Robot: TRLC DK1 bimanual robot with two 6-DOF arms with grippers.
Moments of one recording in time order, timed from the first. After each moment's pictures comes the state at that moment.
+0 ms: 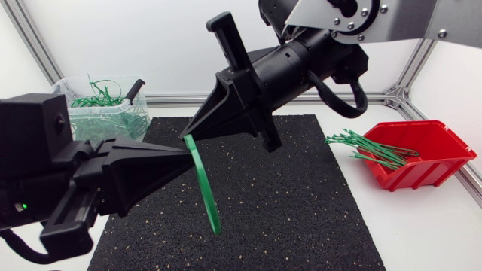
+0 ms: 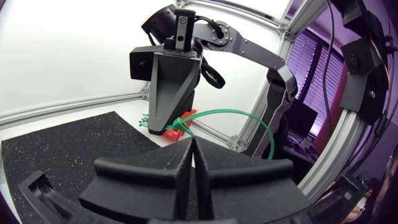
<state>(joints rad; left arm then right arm) -0.64 0.74 0.59 0.02 0.61 -0.31 0.63 1.69 1.55 -0.89 -1.15 0.81</state>
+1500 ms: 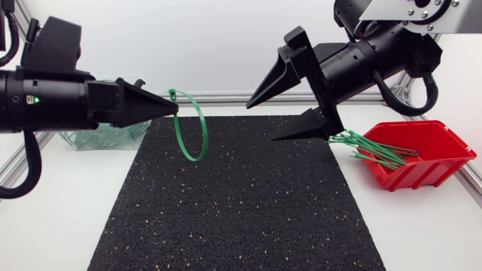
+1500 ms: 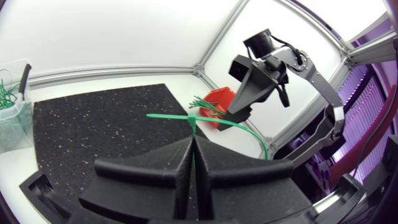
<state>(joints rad) -0.37 1.04 1.01 -0.49 0.58 -0.26 0.36 1.57 1.47 -1.05 -0.90 0.57</state>
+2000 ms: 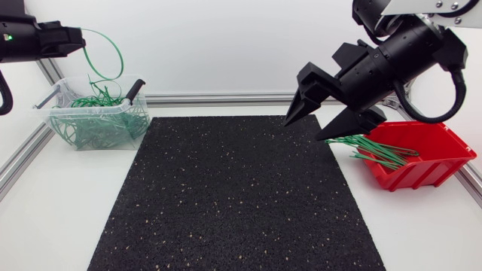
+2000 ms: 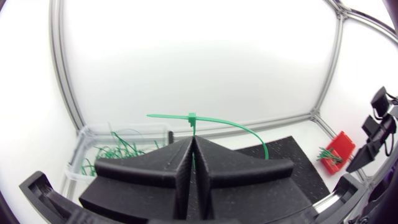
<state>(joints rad) 0.07 1.28 1.26 -0.37 0.24 0.04 0.33 1.51 1.46 -1.14 -0.41 0.41</state>
